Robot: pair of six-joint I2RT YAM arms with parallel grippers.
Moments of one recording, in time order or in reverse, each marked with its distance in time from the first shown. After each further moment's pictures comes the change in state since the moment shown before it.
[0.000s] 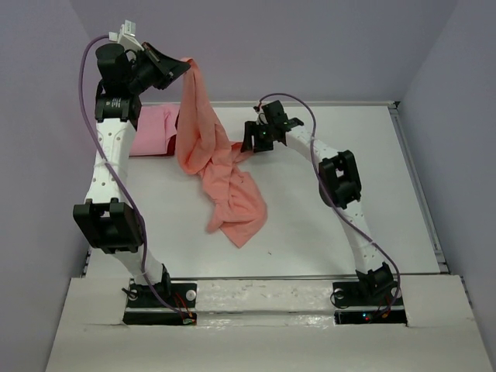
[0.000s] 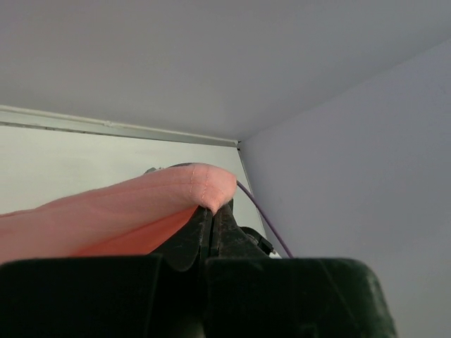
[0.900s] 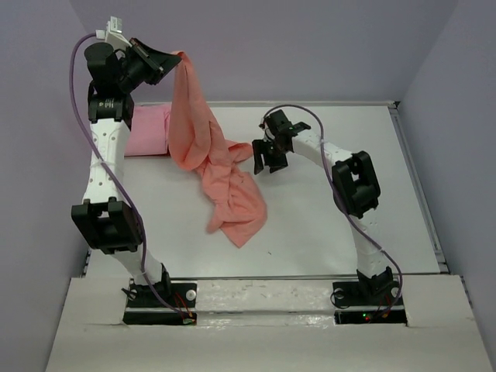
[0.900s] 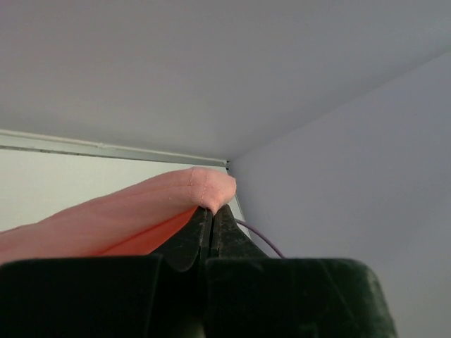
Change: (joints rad) left arm 0.051 0.000 -0.004 0.090 0.026 -0.075; right arm 0.042 -0.323 -0.391 -0.211 0.108 -0.056
